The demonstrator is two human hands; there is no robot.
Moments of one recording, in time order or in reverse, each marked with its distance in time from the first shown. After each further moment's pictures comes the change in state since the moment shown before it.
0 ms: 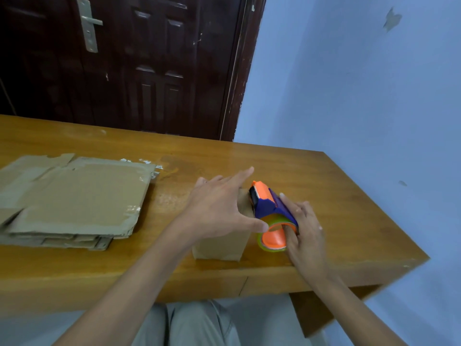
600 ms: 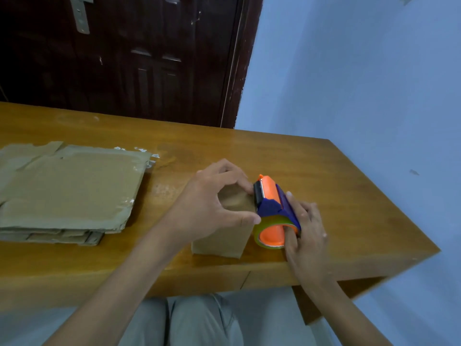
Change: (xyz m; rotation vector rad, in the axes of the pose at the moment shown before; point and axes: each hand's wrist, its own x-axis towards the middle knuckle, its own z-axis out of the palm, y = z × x) left_hand -0.017 -0.029 0.010 -0.479 0.175 0.228; right_hand -0.015 -0.008 0.018 -0.050 0.124 -0.015
